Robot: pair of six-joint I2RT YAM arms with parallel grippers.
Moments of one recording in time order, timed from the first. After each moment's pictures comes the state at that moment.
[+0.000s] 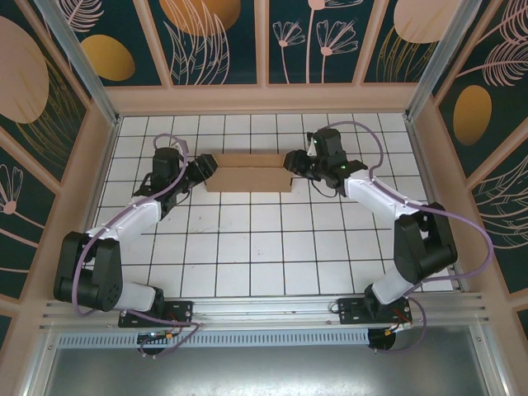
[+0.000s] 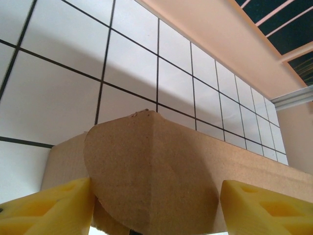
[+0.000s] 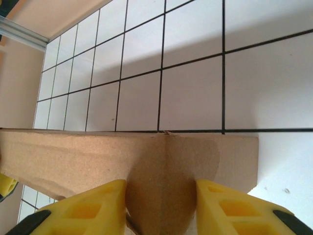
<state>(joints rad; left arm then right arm) -0.24 1.41 0.79 0.10 0.25 -0.75 0.46 1.57 1.10 -0.20 -0.26 0.67</state>
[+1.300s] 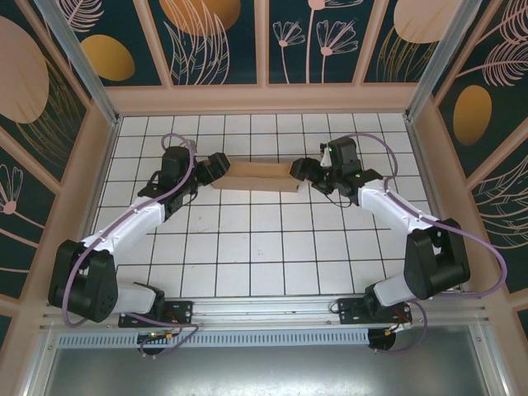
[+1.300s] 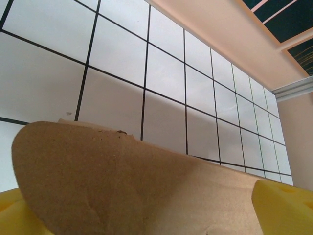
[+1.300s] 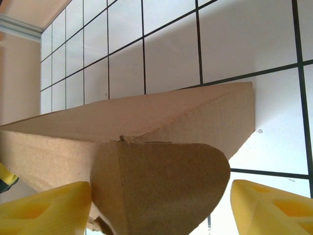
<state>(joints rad) -0.34 1.36 0.86 -0.06 0.15 -0.78 0.37 1.45 0.99 -0.27 -0.39 0.72</state>
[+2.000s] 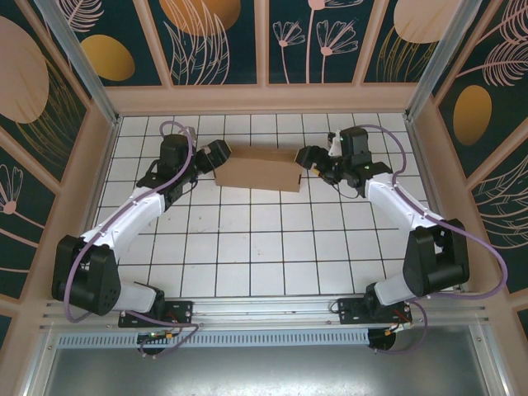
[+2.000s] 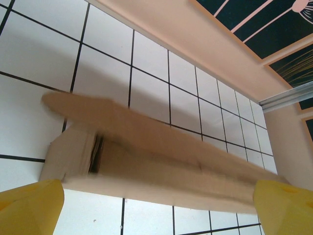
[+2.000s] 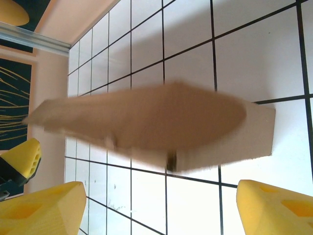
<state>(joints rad) -0.33 1.40 0.98 -0.08 0.16 -0.76 0.29 1.46 1.05 -0.28 -0.48 0.71</state>
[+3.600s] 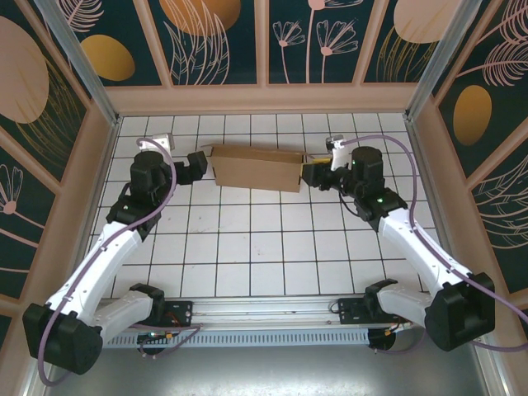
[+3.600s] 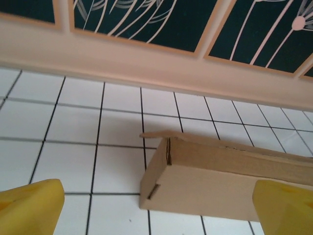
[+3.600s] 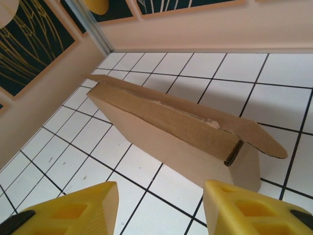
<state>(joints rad) -0.32 1.03 0.87 -0.17 -0.09 -0.34 0.38 1.12 0.83 -0.07 -0.40 0.25</state>
